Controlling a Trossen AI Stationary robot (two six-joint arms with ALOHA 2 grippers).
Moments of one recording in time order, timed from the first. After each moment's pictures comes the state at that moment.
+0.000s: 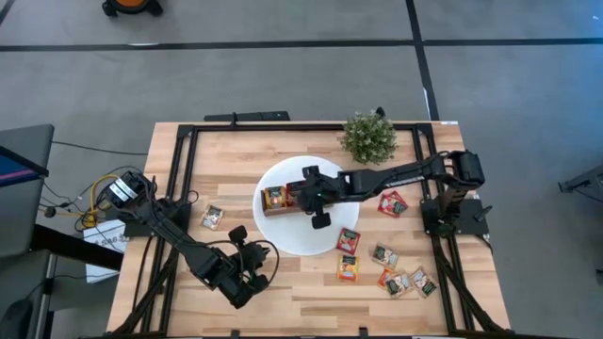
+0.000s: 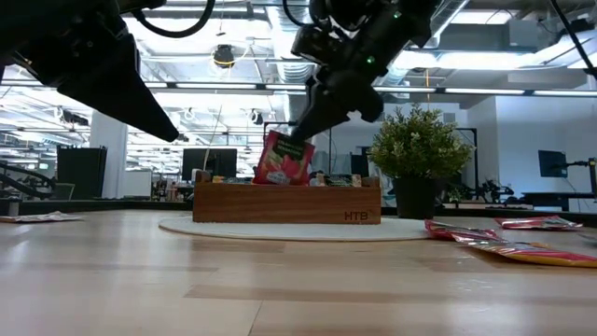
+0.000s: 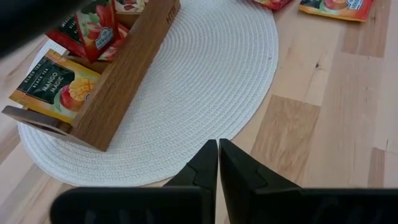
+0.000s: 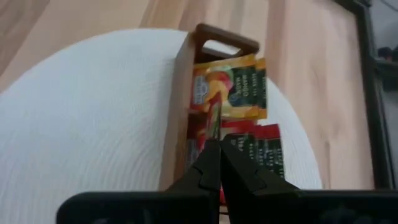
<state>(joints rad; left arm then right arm) -0.70 1.70 0.99 -0.48 -0.85 -0.91 0.01 1.79 1.22 -0.26 0.14 -0.46</state>
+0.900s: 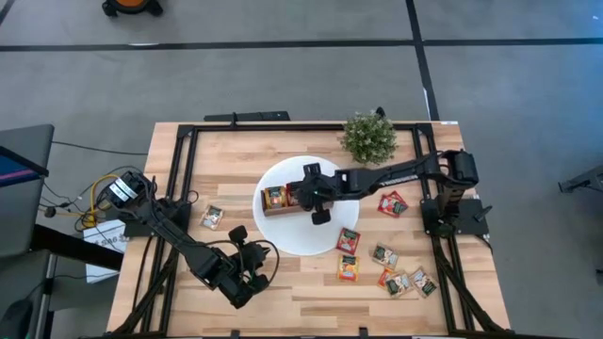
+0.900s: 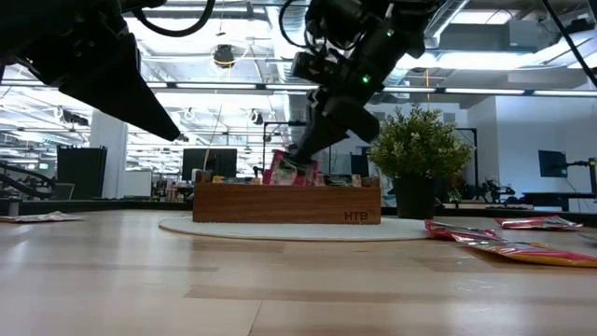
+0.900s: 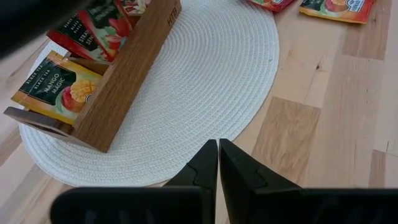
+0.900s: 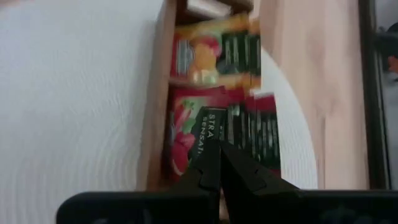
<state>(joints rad) -0.70 1.70 0.99 -0.48 -0.86 -0.91 -0.02 1.83 1.22 -0.26 0.19 -0.47</state>
